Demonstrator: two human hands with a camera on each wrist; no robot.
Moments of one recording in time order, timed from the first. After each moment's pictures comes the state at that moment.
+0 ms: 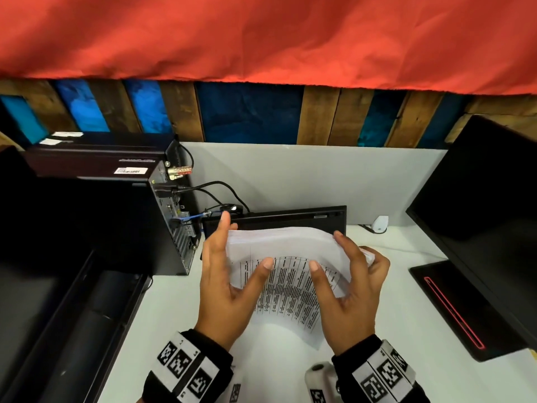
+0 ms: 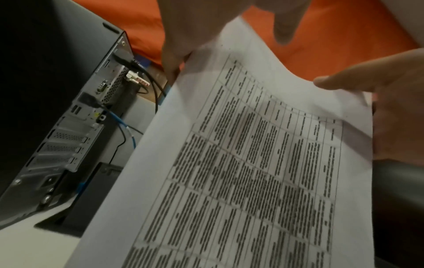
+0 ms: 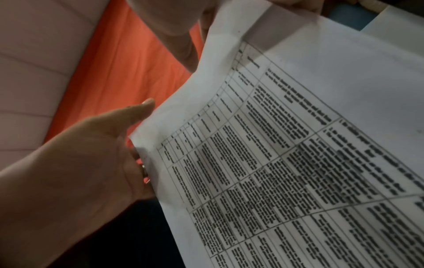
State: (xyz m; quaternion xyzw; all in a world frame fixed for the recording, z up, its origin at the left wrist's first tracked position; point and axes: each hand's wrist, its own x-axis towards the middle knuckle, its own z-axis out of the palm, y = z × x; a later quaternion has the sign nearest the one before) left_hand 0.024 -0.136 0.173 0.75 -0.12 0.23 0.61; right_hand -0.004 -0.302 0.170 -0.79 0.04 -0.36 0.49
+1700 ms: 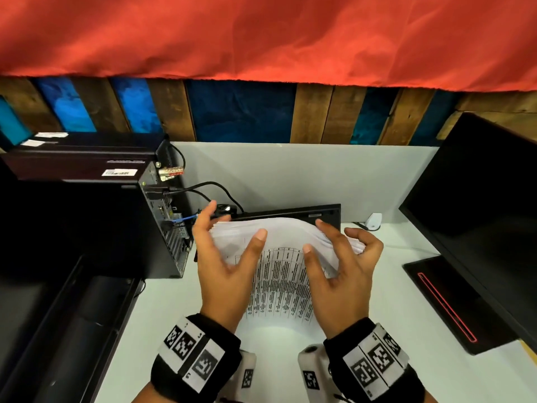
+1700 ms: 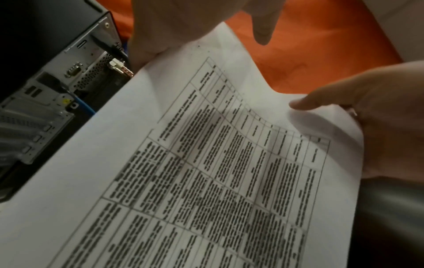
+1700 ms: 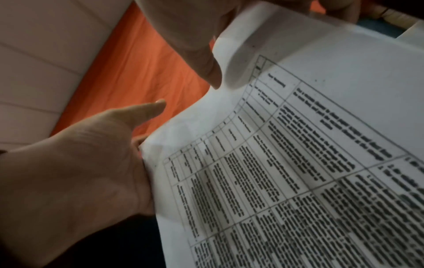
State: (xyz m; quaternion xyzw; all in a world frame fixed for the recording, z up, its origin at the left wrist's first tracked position) left_hand 0.049 -0.151 0.189 0.68 -0.03 0.23 0.70; right_hand 0.013 -0.297 0.185 -0.81 0.08 -0.36 0.45
